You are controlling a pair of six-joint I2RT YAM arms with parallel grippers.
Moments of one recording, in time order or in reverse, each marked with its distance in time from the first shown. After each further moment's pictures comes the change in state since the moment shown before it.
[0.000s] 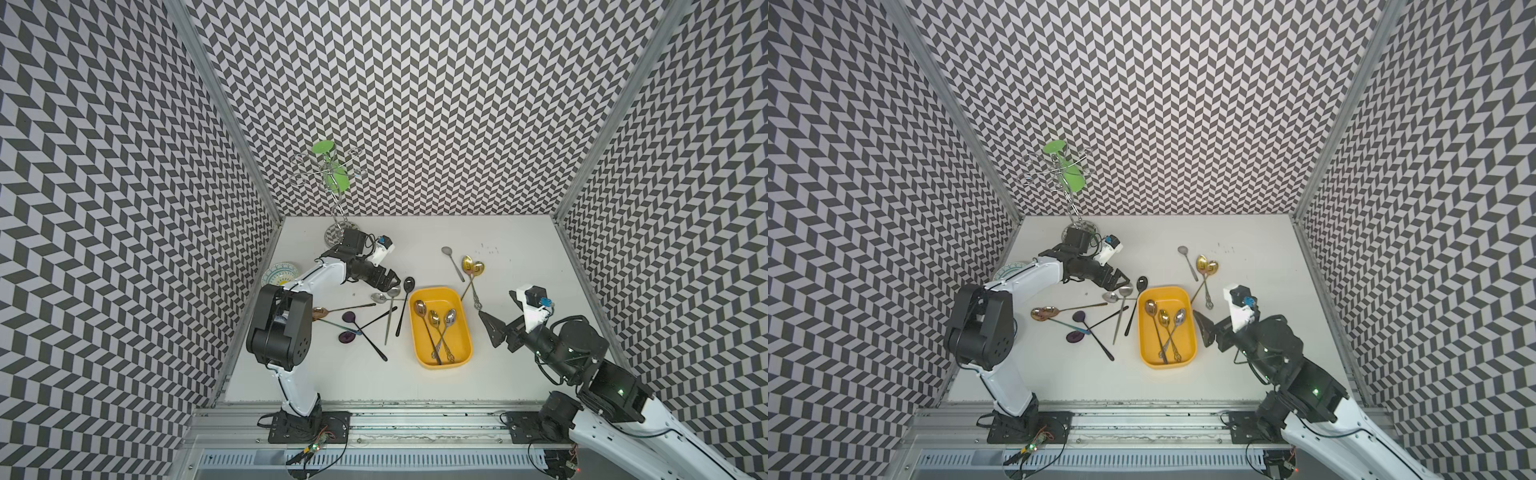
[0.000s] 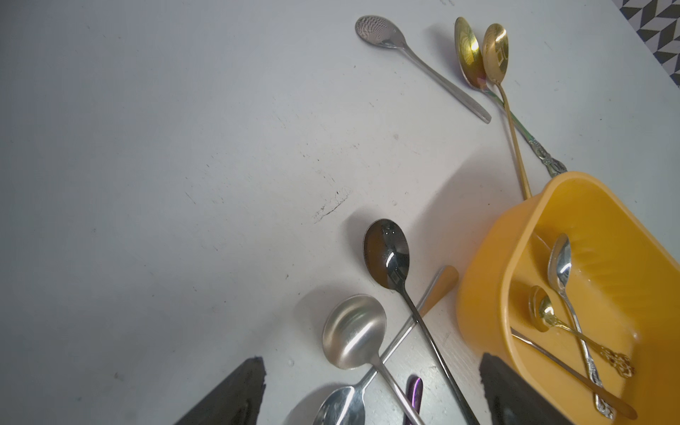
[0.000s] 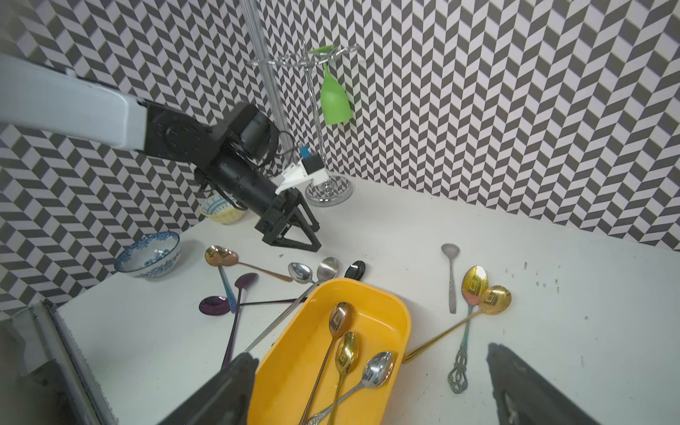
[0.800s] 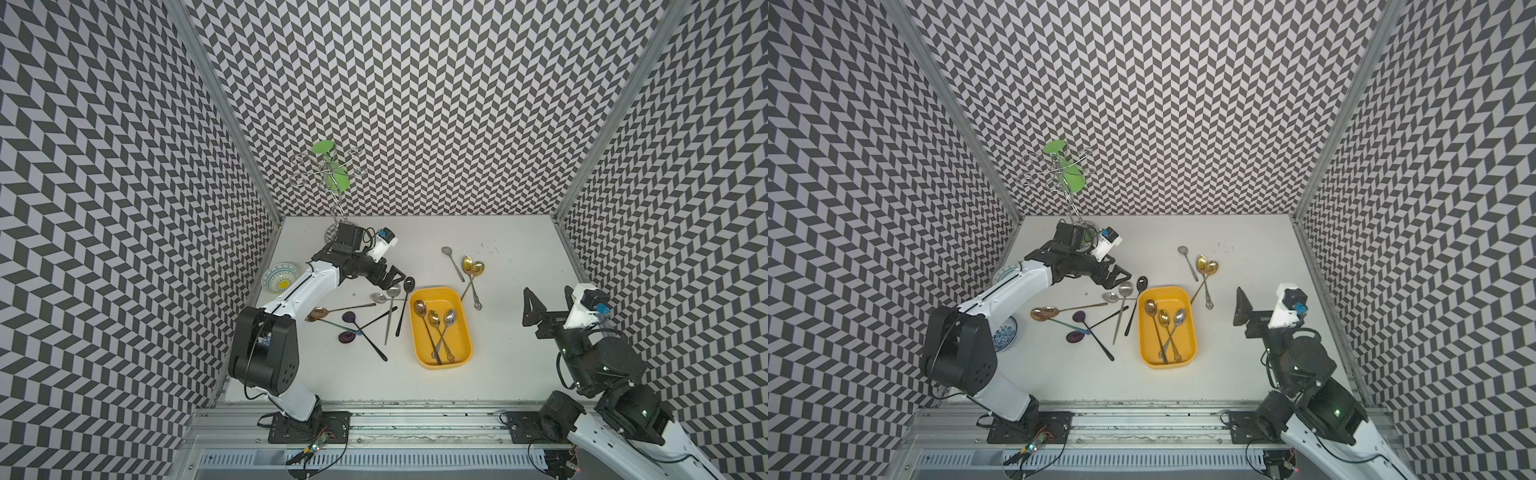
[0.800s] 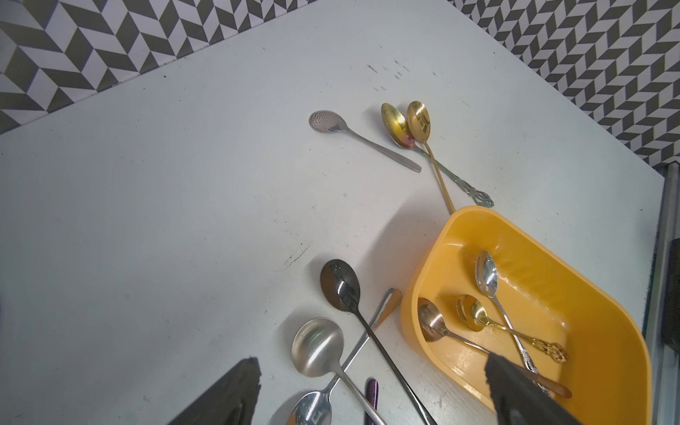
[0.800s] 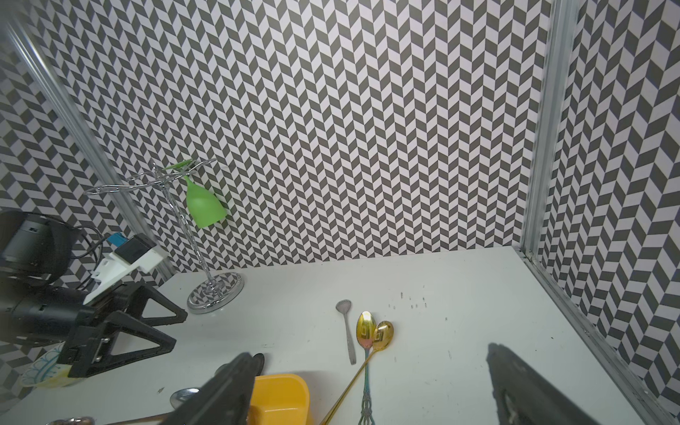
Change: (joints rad) left arm -0.028 -0.197 -0.039 -0.004 0.047 0.022; right arm -0.055 -0.134 -0.003 0.031 0.391 0.037
